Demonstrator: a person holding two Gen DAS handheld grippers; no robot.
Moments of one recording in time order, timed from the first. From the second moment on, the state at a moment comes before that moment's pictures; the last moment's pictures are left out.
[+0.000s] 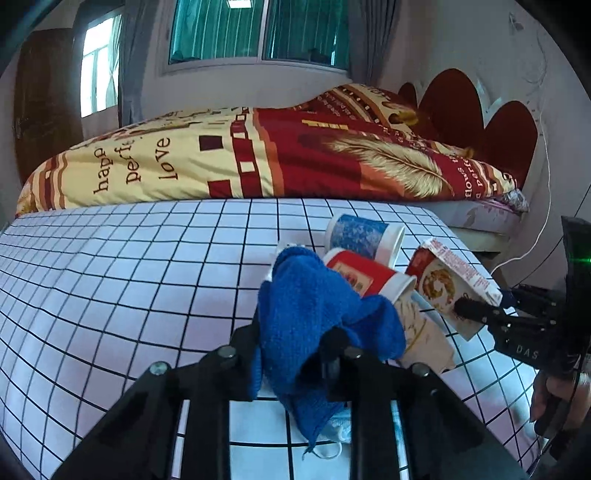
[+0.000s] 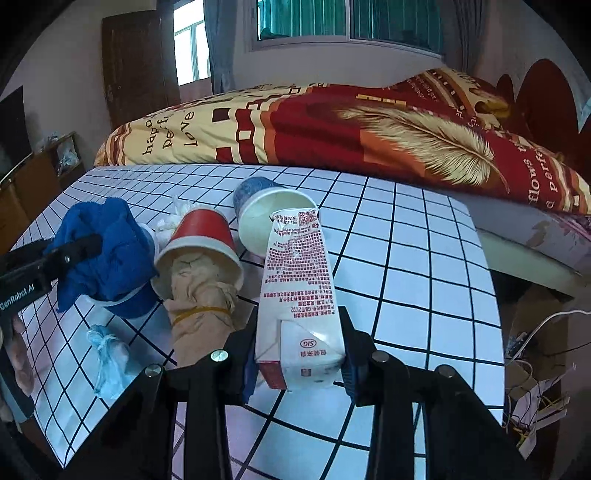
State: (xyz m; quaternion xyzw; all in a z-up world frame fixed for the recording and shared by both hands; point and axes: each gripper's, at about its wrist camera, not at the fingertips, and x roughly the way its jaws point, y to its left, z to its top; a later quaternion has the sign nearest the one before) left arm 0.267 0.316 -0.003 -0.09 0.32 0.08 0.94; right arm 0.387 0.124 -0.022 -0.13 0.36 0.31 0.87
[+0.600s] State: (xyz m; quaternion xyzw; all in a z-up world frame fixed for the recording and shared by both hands) left arm 0.267 0.319 -0.013 -0.02 0.34 0.12 0.93; right arm 0.371 0.127 -0.022 -0.14 0.37 0.32 0.86
